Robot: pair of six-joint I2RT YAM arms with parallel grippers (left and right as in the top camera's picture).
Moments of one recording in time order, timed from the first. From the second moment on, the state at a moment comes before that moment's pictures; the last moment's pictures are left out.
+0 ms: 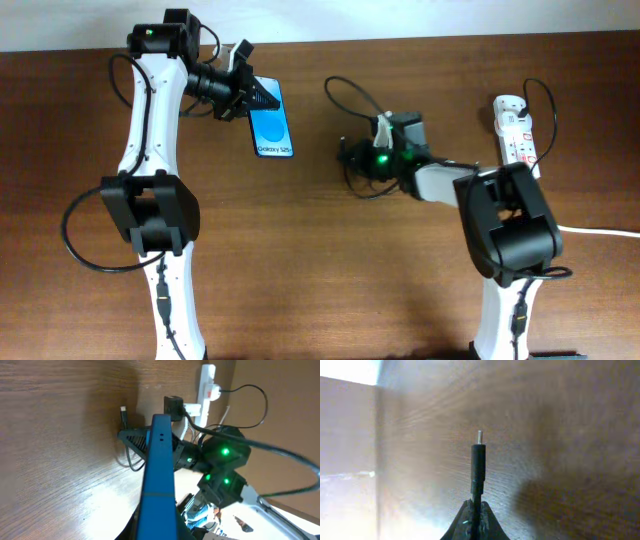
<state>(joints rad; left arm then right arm) -0.03 2.45 2.51 -1.55 0.95 -0.07 0.23 2.13 1.10 0.27 -0.68 0.72</state>
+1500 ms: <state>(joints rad) -0.12 2.45 2.50 -0.16 1.53 -1.31 0.35 1.49 1.14 0.17 -0.78 0.86</state>
